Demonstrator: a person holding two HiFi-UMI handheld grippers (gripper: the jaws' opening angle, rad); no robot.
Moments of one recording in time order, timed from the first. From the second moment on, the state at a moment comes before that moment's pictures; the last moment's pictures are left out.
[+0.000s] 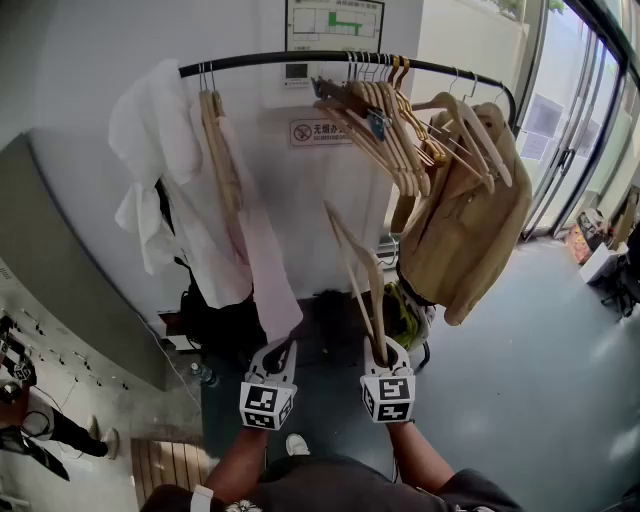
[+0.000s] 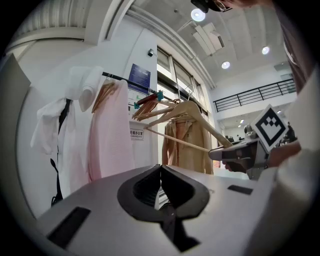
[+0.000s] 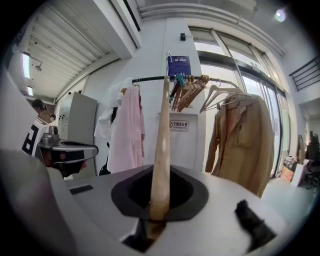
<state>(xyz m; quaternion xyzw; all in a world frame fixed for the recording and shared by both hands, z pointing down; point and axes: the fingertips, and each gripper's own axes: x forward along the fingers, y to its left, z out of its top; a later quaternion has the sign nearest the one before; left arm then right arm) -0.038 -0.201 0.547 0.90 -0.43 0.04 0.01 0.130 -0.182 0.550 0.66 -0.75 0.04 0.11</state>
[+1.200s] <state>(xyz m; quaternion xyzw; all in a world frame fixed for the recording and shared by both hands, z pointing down) -0.111 -0.286 0.518 0.85 -0.52 0.02 0.01 0.048 -0.426 0.366 0.57 -0.82 -0.01 0.10</state>
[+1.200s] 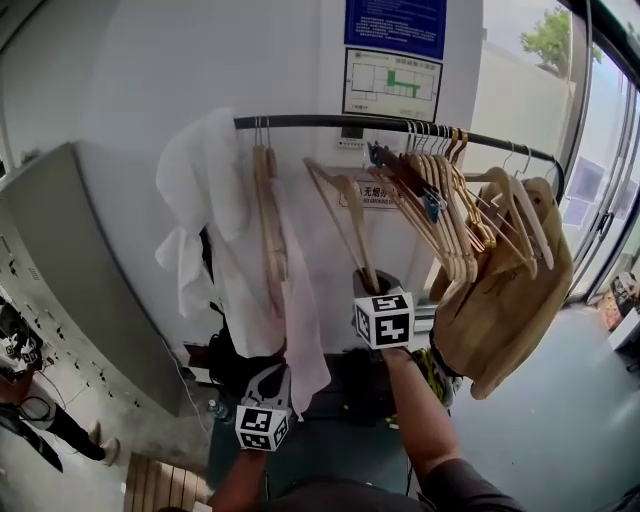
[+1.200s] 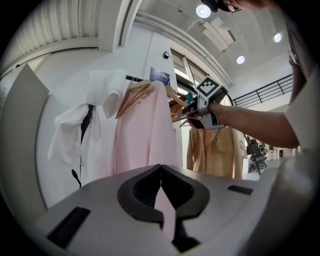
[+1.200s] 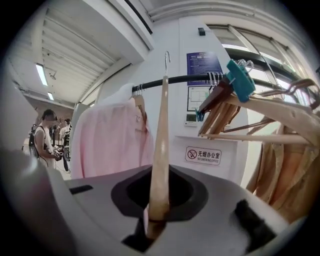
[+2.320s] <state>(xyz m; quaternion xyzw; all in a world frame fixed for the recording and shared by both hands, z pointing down) -0.135 -0.275 0.521 0.83 -0.56 0.00 0.02 0.019 -0.509 0.327 0.54 -0.83 0.03 0.16</state>
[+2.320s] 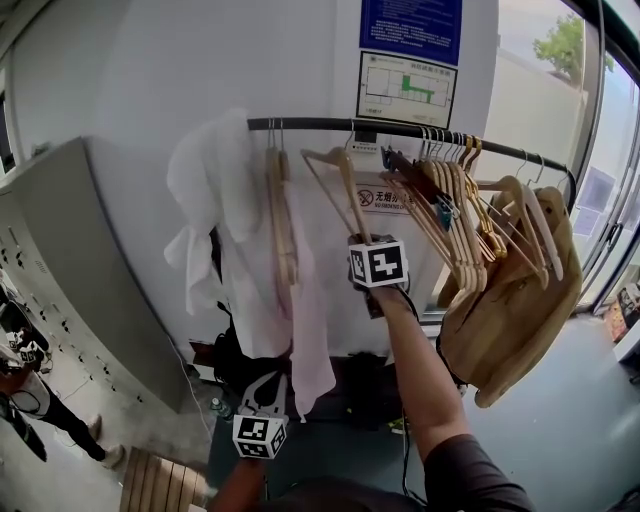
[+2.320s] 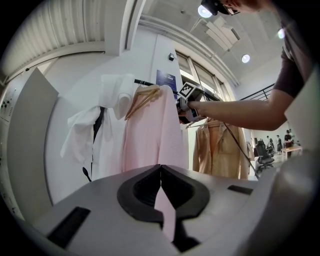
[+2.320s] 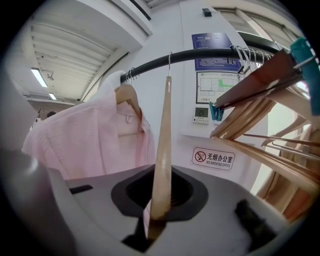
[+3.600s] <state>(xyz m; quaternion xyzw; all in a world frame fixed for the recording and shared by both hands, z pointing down) -0.071 -0.279 0.480 0.86 -0.51 -0.02 0.00 0.098 -0.296 0.413 0.58 -0.81 -0.07 -0.02</state>
